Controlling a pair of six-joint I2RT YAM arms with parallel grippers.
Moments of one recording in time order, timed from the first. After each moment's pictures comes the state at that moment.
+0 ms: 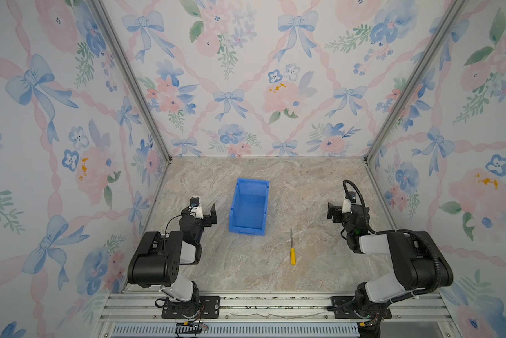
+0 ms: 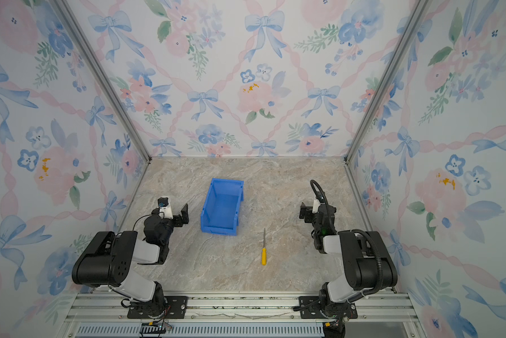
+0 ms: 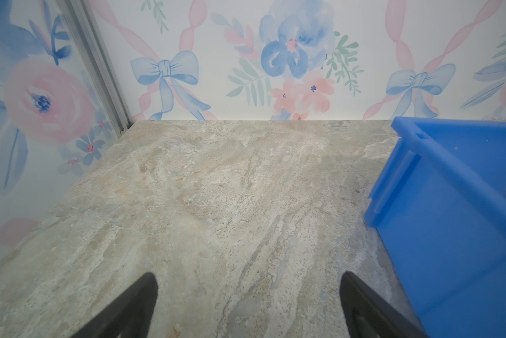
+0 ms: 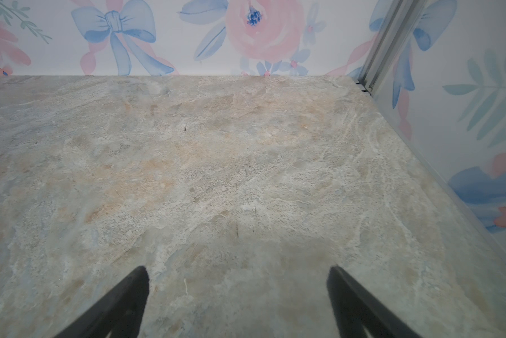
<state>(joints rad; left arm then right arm) 0.01 1.57 0.22 1.14 0.03 0.01 0.04 1.55 0.38 0.79 0.07 0.01</state>
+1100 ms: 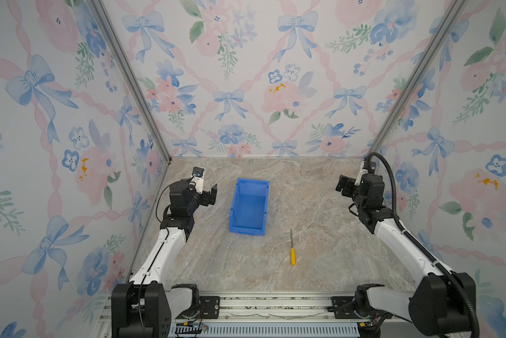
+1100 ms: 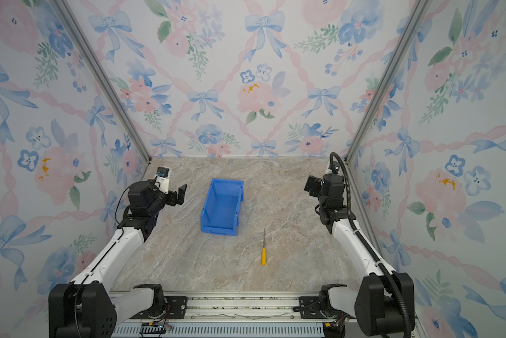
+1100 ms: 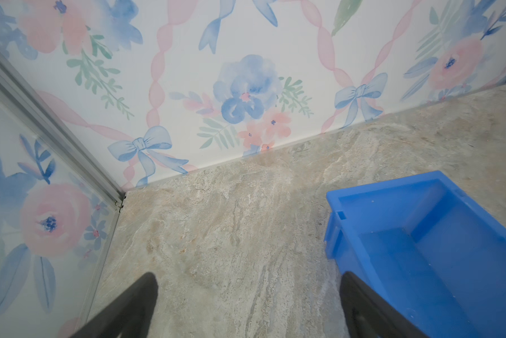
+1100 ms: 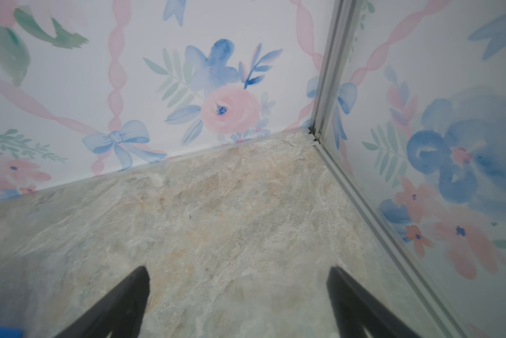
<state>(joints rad) 0.00 1.14 0.79 0.01 0.17 0.24 0.16 1.18 0.88 -0.10 0.27 0.22</state>
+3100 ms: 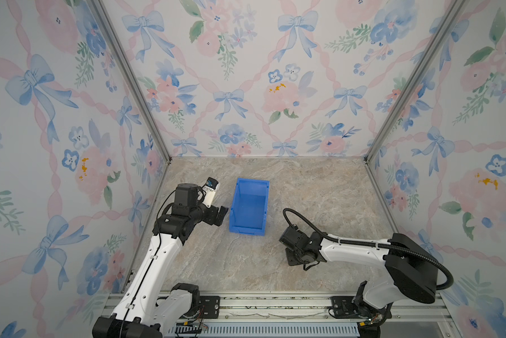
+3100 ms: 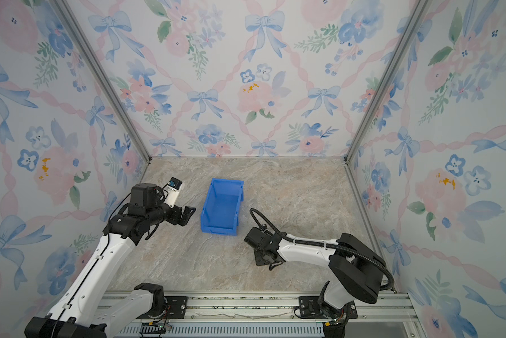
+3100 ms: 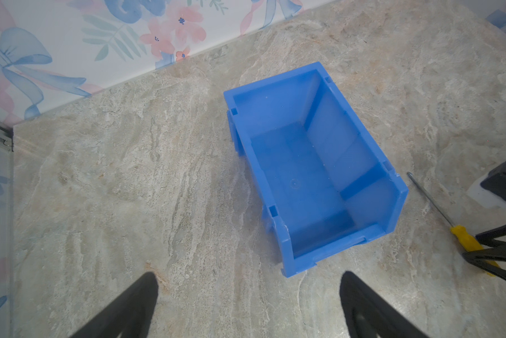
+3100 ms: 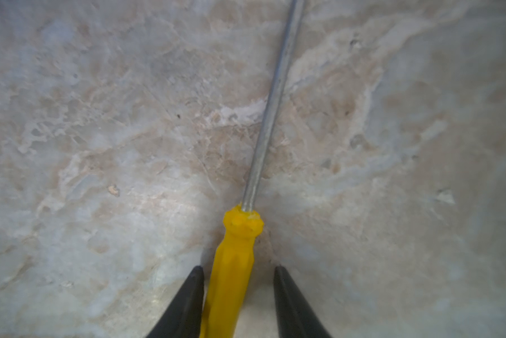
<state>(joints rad) -0.14 1.01 0.95 -0.65 0.20 0.23 1.00 1.53 0.79 -0.59 0.16 0.77</state>
